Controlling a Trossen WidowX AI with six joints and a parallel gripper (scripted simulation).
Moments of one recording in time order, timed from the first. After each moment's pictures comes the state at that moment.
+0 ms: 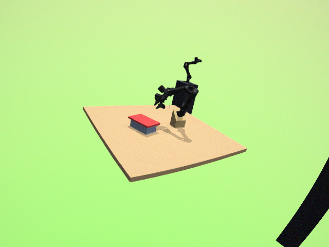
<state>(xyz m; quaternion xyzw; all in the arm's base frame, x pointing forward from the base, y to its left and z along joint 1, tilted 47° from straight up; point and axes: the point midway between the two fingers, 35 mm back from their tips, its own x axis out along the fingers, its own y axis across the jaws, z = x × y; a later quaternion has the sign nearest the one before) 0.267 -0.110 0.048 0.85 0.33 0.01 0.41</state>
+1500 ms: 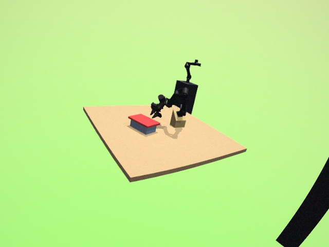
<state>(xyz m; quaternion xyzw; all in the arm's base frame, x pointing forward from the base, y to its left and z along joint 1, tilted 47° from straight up) 0.300 -0.041 -0.012 0.85 0.34 0.00 0.41</state>
